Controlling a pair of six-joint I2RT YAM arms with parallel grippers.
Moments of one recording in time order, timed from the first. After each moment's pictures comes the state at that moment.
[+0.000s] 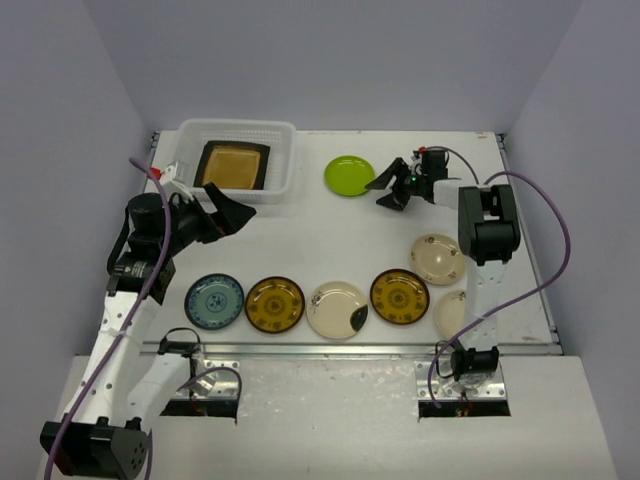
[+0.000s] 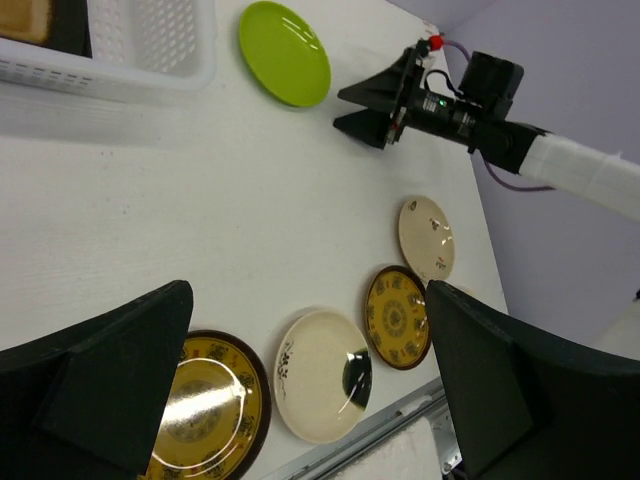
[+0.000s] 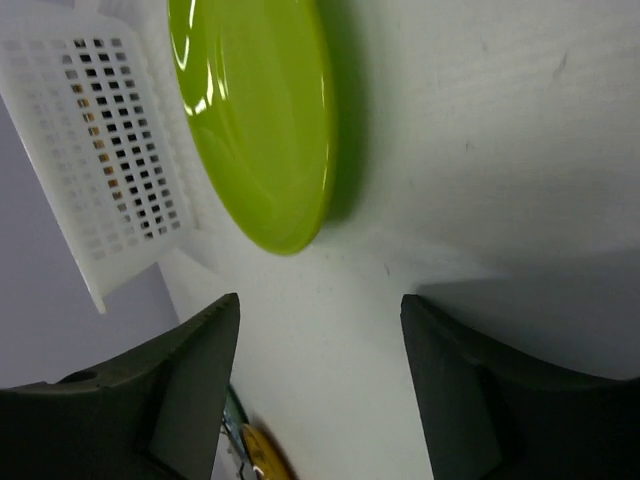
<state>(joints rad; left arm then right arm) -0.02 0.79 0.84 -0.39 0.45 -0.59 0.05 2.29 1.45 0.07 -0.65 0.81</state>
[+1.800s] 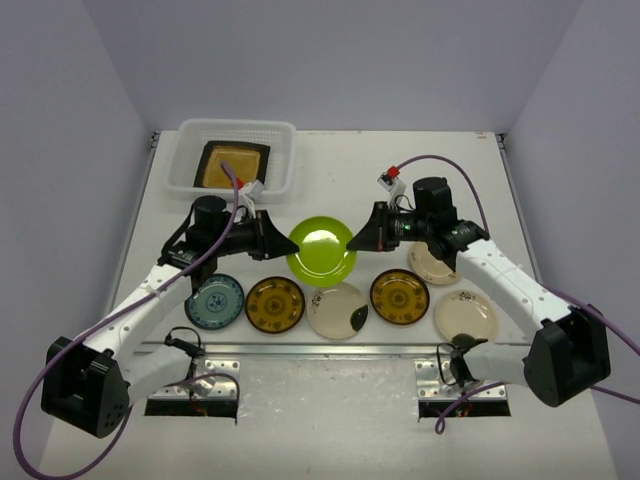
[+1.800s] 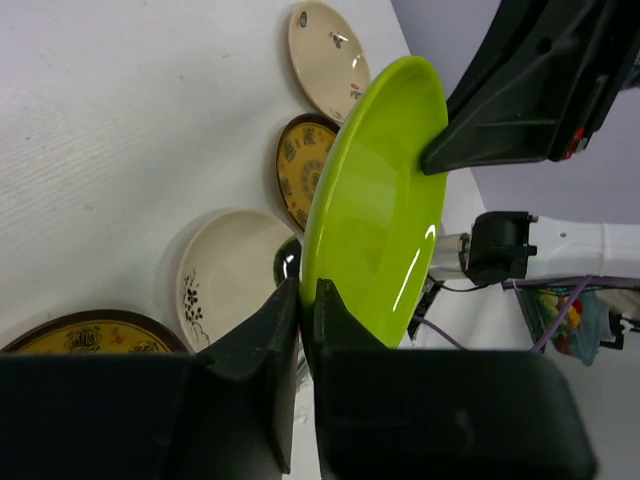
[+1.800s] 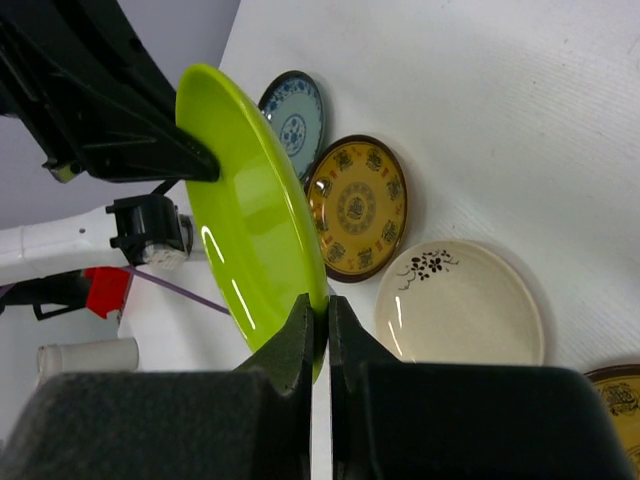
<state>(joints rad) -0.31 1.05 0.69 -0.09 0.71 -0.58 0.41 1.24 0.86 -0.20 -0.71 0.51</state>
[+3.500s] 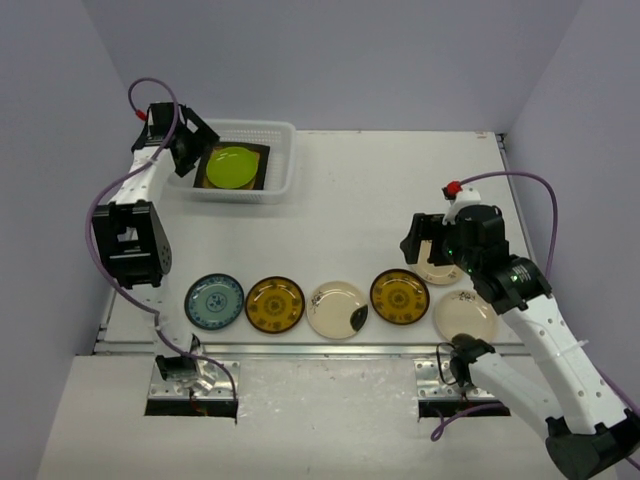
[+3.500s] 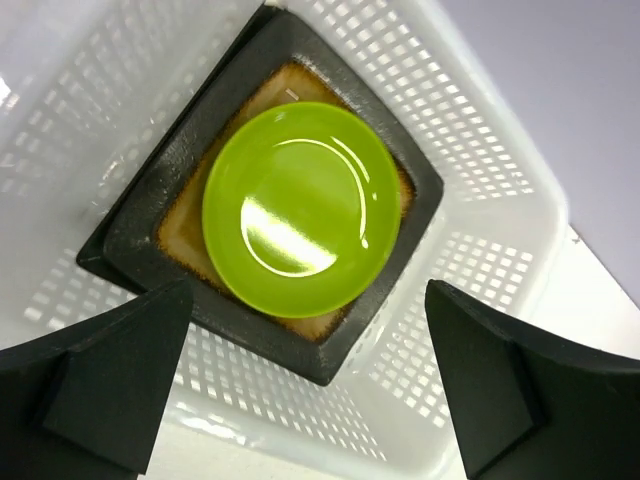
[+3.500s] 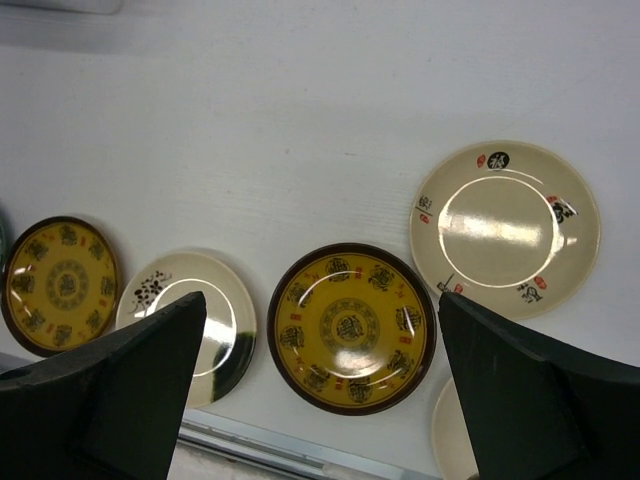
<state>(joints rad) 0.14 1.96 1.69 -0.45 0.02 -0.71 0.38 0.81 0.87 -0.65 0.06 0.28</state>
